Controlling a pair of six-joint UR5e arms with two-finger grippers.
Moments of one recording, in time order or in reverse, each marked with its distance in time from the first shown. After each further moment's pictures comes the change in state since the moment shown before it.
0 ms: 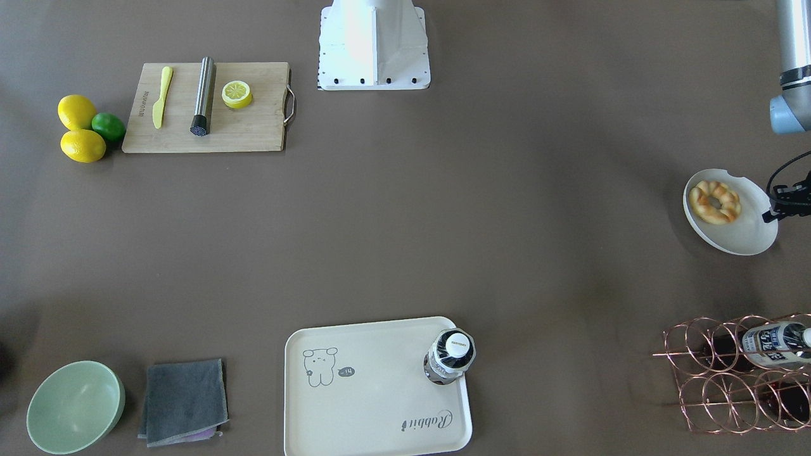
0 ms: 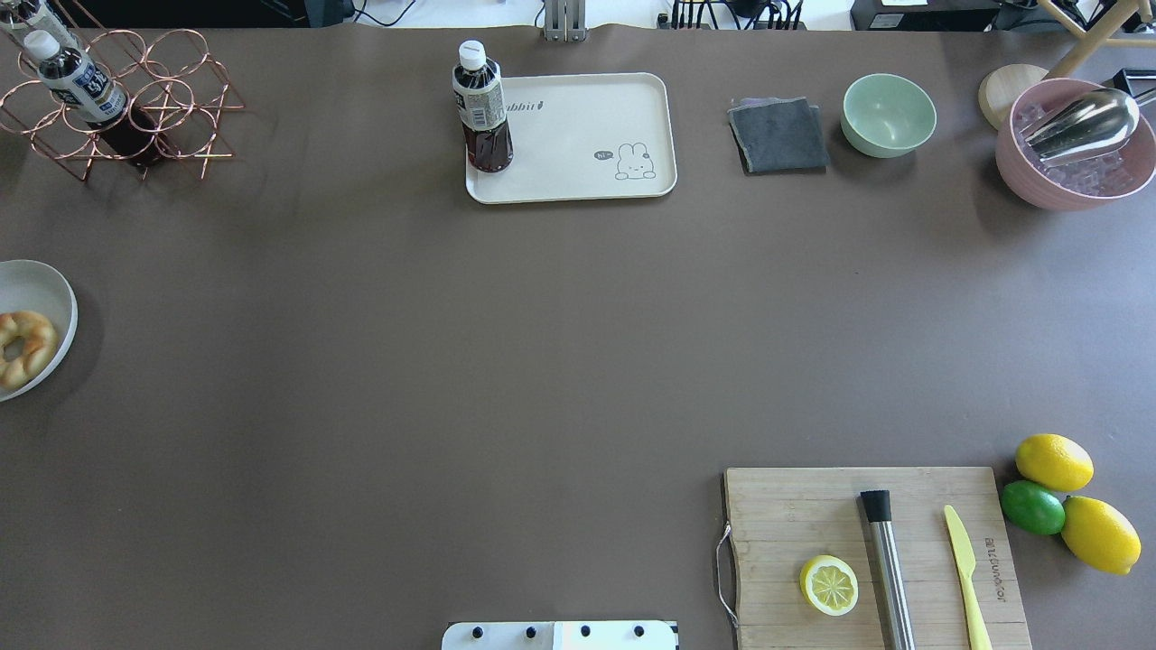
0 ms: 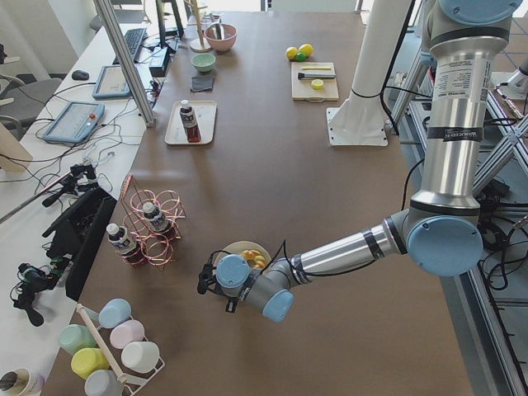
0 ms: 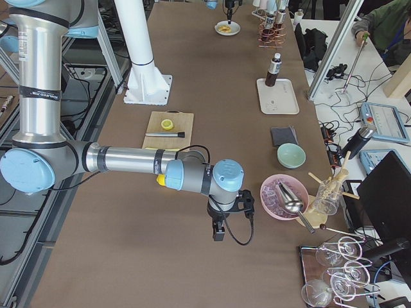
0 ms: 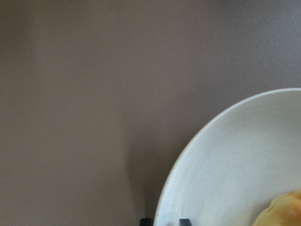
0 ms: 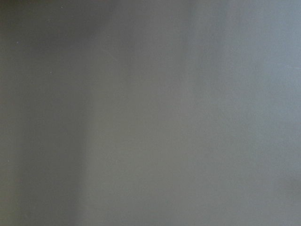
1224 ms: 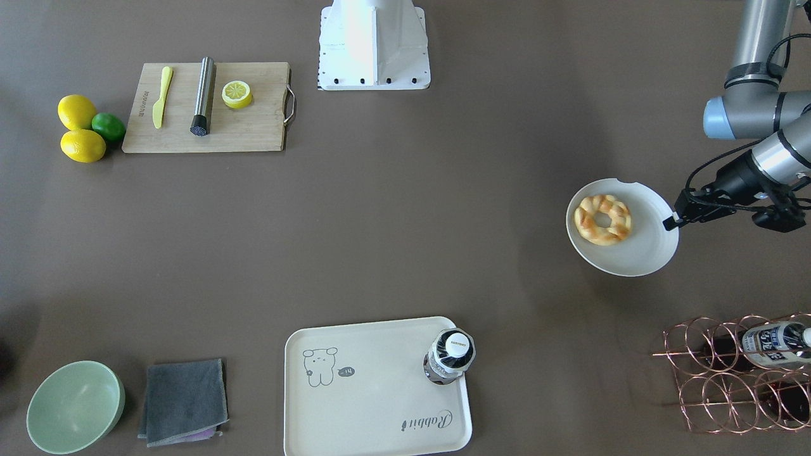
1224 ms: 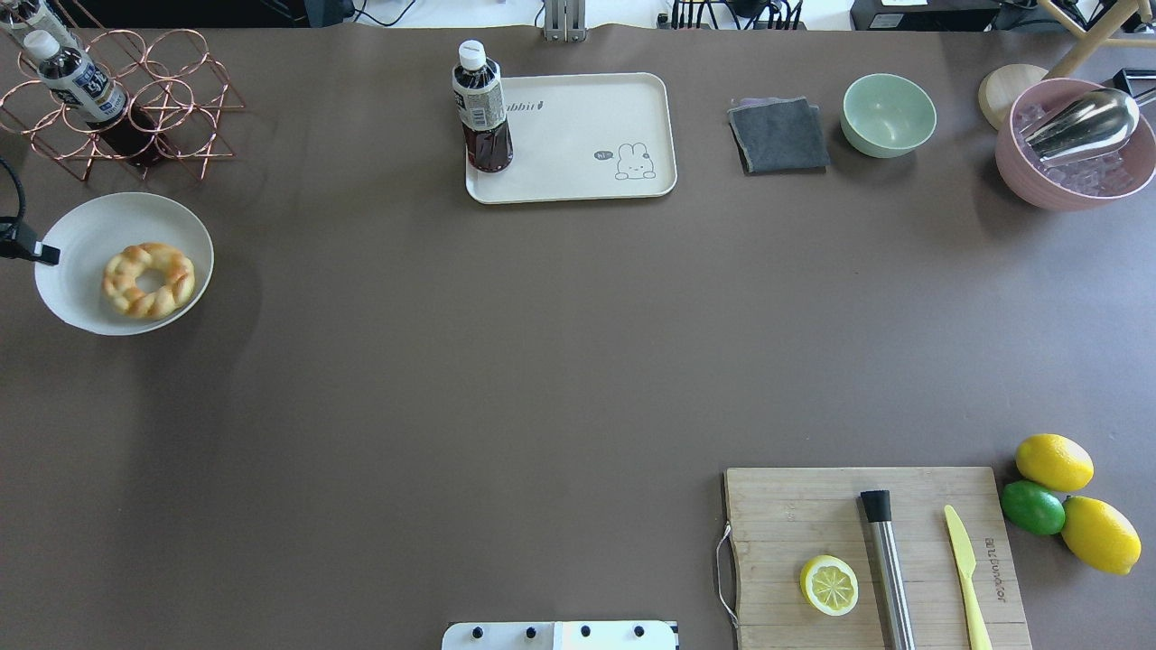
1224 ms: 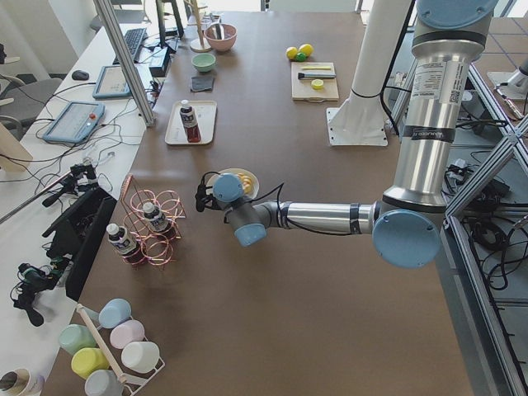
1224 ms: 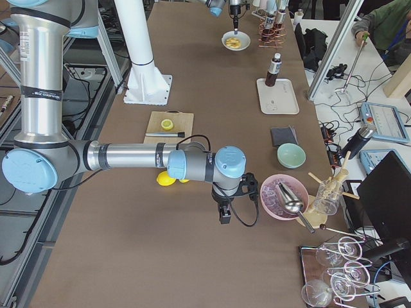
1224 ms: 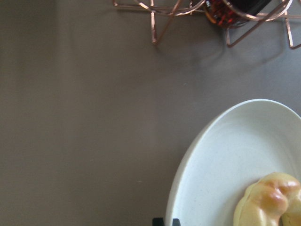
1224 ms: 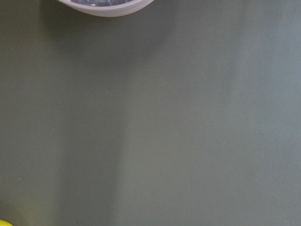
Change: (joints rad) left arm 0.207 -0.076 -0.340 -0.121 -0.031 -0.700; right arm -0.022 0.006 0.069 0.006 0.098 -0.001
